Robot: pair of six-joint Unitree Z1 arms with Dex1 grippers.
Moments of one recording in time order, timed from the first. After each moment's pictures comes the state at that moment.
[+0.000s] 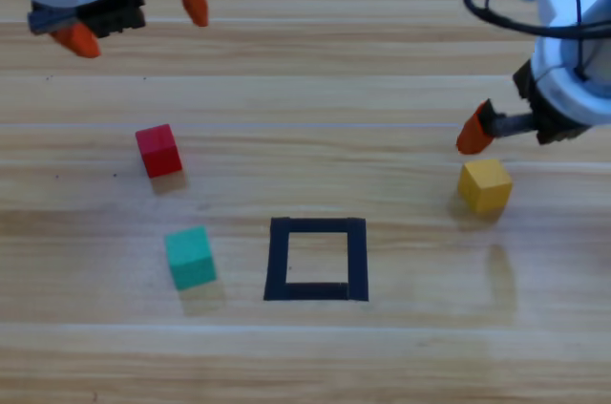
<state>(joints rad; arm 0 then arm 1) -0.72 1.75 -1.65 1.02 0.32 -0.98 0.67 1.88 -1.26 0.52 -0.07 0.31</state>
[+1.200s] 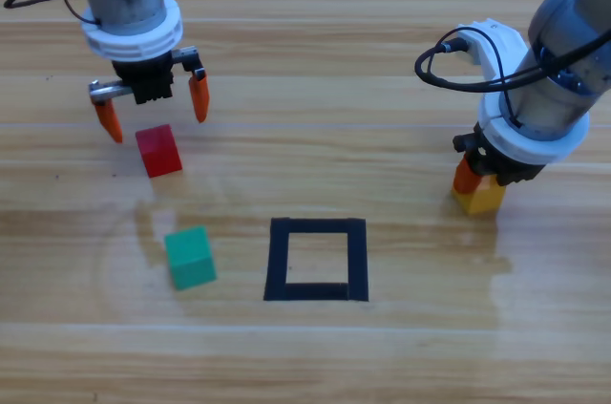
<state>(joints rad) -0.40 2.29 -2.00 1.22 0.04 -0.86 0.67 2.11 -1.34 0.53 -0.07 0.34</state>
